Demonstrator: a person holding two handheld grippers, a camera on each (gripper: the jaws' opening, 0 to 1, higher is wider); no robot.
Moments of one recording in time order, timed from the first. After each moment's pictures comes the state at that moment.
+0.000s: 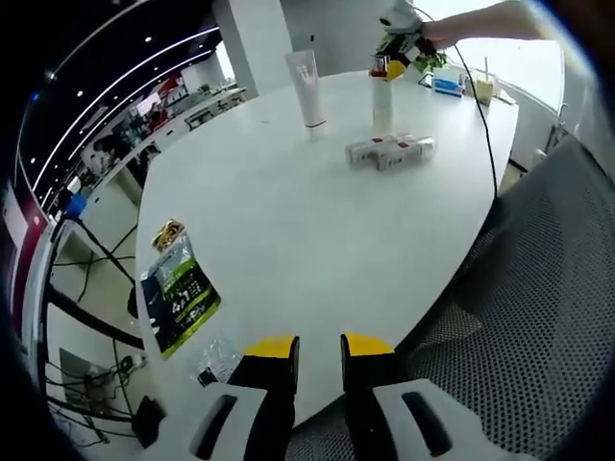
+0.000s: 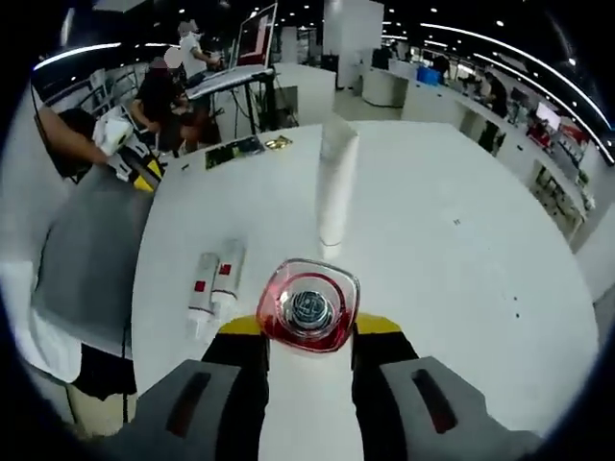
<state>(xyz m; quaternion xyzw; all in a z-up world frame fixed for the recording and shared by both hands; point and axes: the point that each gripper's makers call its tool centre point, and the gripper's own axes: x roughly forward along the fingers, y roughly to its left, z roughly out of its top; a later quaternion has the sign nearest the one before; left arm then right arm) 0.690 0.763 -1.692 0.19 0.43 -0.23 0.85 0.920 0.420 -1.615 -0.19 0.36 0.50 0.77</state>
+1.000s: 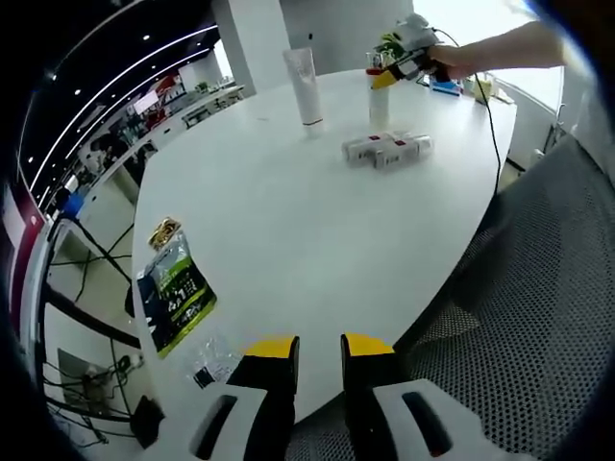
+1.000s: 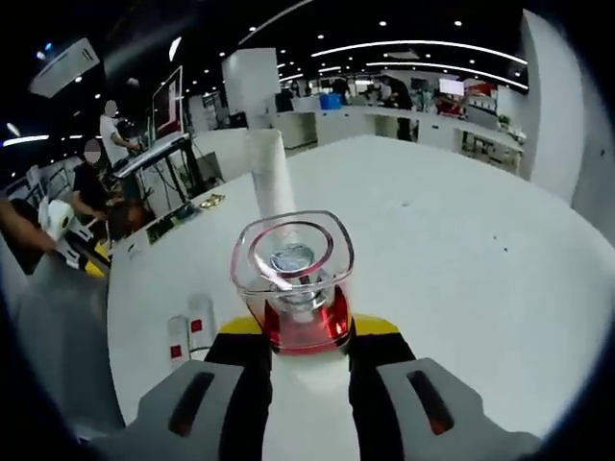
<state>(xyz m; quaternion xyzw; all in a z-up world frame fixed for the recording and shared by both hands) 0.688 0.761 -1.693 0.19 0.43 -0.24 0.85 0.930 0.429 -1.630 -0.08 0.30 0.41 0.86</state>
